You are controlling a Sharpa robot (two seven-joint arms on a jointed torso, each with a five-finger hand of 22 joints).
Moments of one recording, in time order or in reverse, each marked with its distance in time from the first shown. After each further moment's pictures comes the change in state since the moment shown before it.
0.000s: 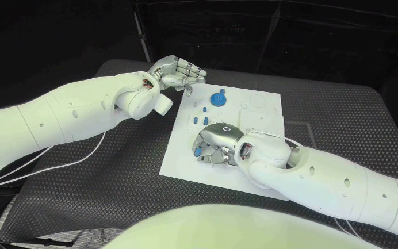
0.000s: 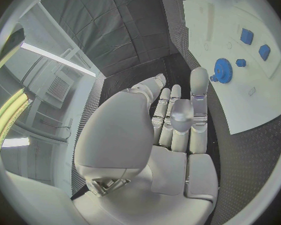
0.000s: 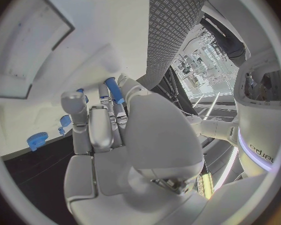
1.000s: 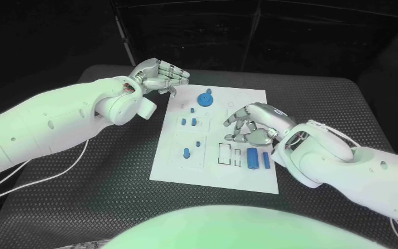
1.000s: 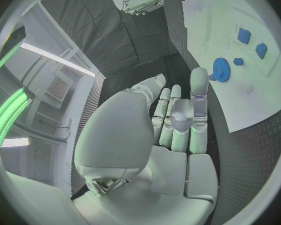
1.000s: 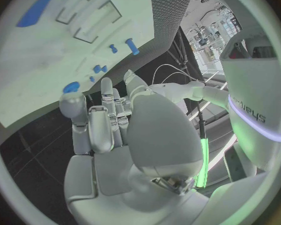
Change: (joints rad) left arm -0.001 -0.014 0.000 -0.001 0.000 0.010 -0.007; left_hand -0.003 0.003 0.000 0.000 0.000 0.000 0.000 0.000 0.000 -0.007 0.000 0.000 0.000 -0.004 0.004 0.000 -0.001 0.000 0.000 0.000 0.000 -0.002; right arm -0.019 -0.403 0.085 0.245 0.231 -0.295 0.013; right_hand -0.072 0.011 -0.164 0.001 0.074 -0.005 -0.028 0.062 0.025 0.151 -0.048 0.320 0.103 -0.002 -0.028 0.042 0.065 -0.001 0.056 -0.018 0.037 0.075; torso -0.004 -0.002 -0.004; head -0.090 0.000
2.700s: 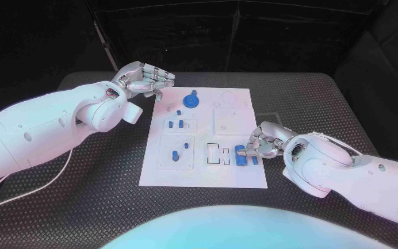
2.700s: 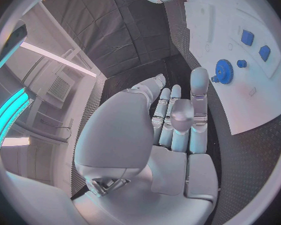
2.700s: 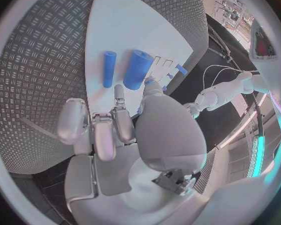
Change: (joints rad) left arm 0.000 -0.013 0.000 0.008 0.000 0.000 -0.001; left_hand 0.000 0.000 0.000 0.000 0.000 0.000 0.000 0.000 0.000 0.000 0.000 0.000 0.000 0.000 0.000 0.000 -0.001 0.000 0.000 0.000 0.000 0.000; right arm -0.090 -0.081 0.005 0.024 0.070 0.099 -0.462; right_hand -0.164 0.008 -0.243 0.124 0.069 -0.033 -0.049 0.320 0.110 0.145 -0.047 0.972 1.118 0.000 -0.035 0.137 0.148 -0.046 0.103 -0.041 0.108 0.202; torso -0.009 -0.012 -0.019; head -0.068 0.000
